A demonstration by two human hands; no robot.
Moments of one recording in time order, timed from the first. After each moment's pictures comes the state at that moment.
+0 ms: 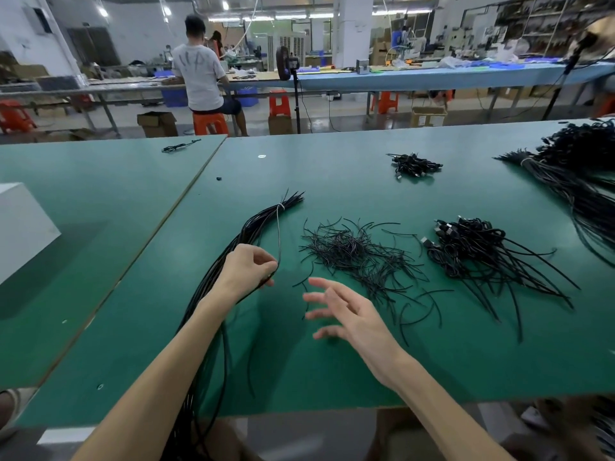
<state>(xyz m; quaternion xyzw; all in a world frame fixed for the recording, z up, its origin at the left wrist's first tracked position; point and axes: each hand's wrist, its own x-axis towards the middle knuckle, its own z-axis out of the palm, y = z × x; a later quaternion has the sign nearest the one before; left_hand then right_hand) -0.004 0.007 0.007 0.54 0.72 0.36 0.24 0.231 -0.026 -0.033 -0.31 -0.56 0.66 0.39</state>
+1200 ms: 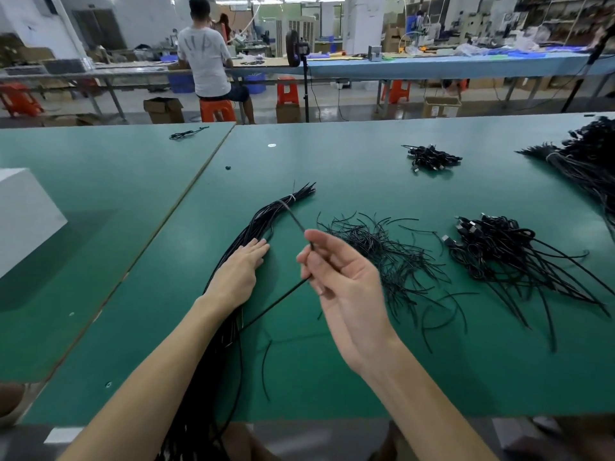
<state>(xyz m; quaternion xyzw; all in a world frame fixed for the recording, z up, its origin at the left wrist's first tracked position) -0.066 0.028 -0.052 0.68 0.70 0.20 0.06 0.174 -0.048 0.045 -0.20 -0.39 0.72 0.54</state>
